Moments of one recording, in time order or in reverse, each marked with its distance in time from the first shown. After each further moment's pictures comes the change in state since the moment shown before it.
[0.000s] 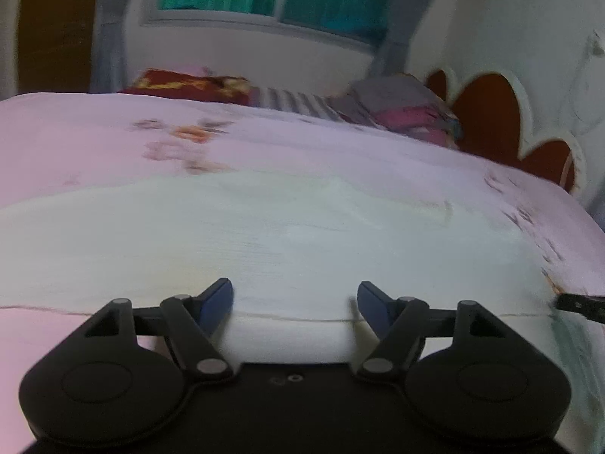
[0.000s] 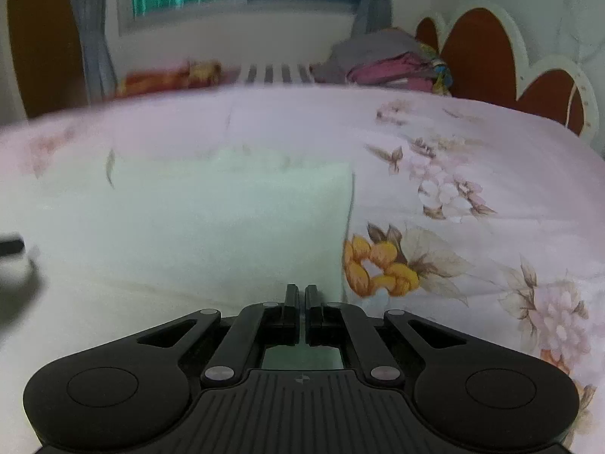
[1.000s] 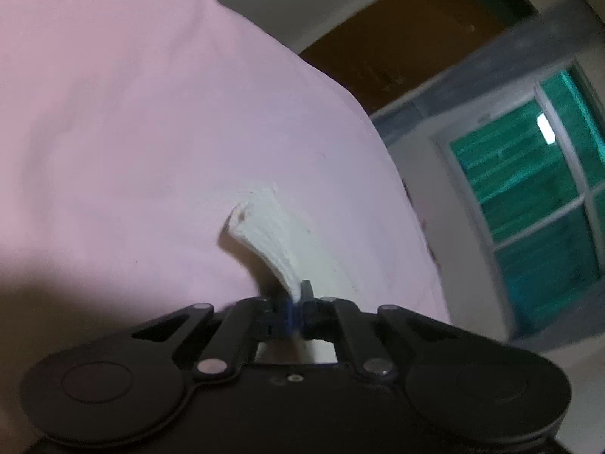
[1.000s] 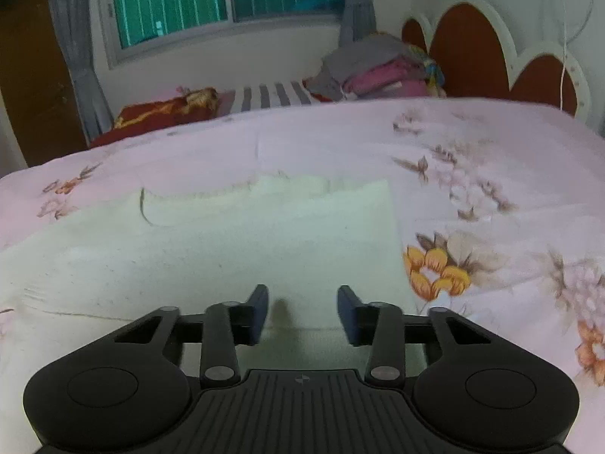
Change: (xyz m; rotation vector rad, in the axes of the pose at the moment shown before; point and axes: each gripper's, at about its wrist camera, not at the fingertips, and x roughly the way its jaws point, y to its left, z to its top) left arm -0.092 0.331 -0.038 -1.065 -0.317 0.221; right arm 0.006 0.045 0.014 0.106 -0.015 0.010
